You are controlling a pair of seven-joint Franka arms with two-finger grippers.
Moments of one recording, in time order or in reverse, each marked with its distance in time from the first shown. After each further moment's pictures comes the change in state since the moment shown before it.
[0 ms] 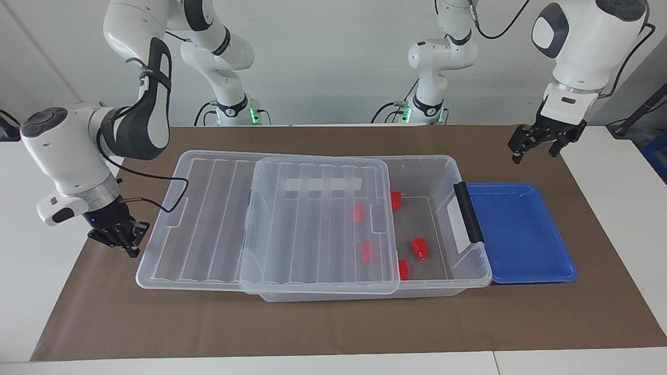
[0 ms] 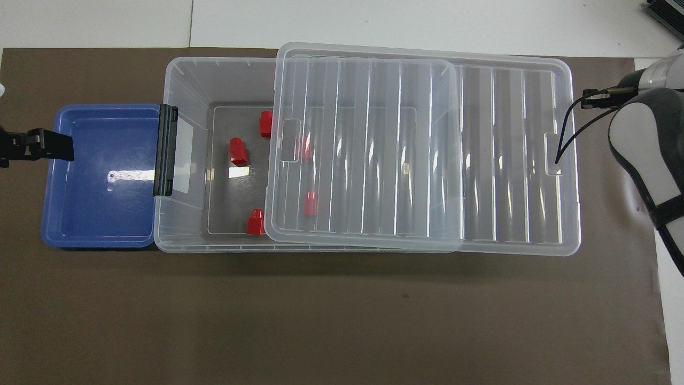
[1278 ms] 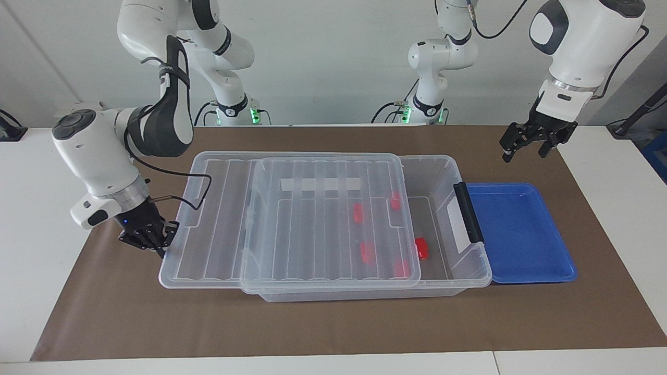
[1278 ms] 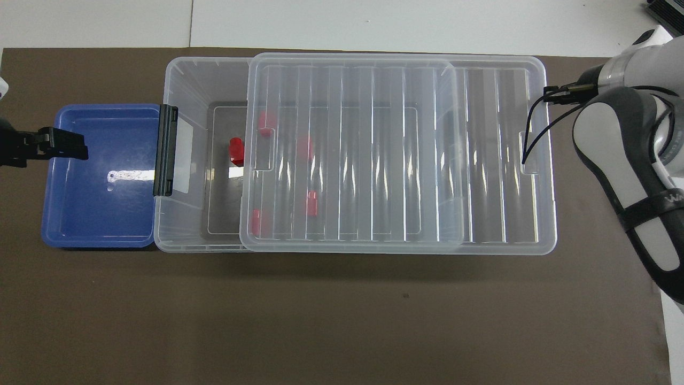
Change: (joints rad) left arm 0.002 -0.006 -0.007 0.000 -0.080 0.000 -0.002; right arm 0.068 0.001 0.027 0.001 0.038 0.000 0.010
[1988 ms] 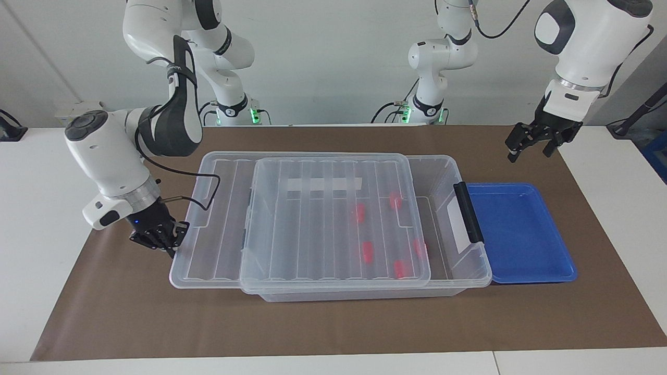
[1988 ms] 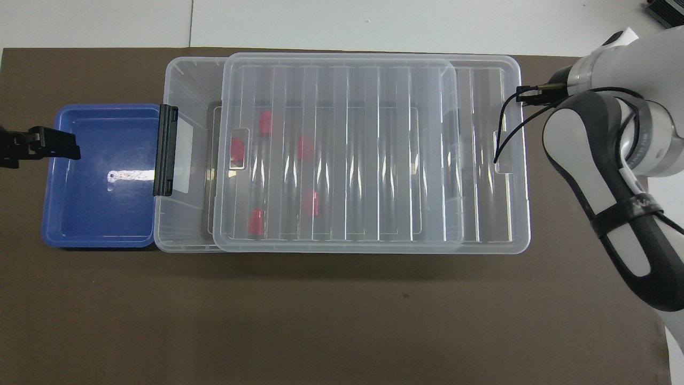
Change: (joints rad) left arm 0.007 -0.001 0.008 0.000 0.000 0.000 0.000; right arm 0.071 0.002 0.002 -0.004 0.000 0.000 0.112
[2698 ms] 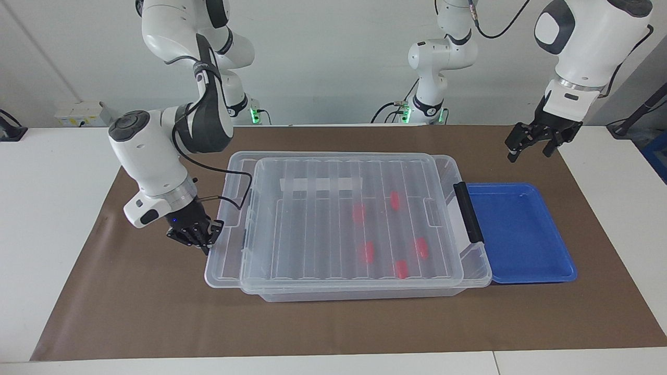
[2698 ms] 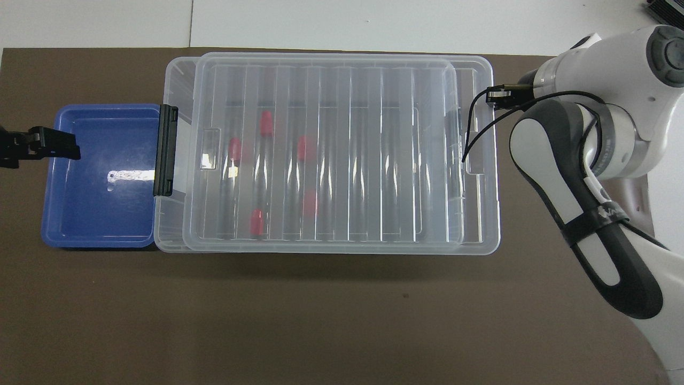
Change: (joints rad) left arm 0.000 0.000 0.000 0.000 0.000 0.000 0.000; right arm 0.071 0.000 0.001 -0.002 0.000 0.000 0.151
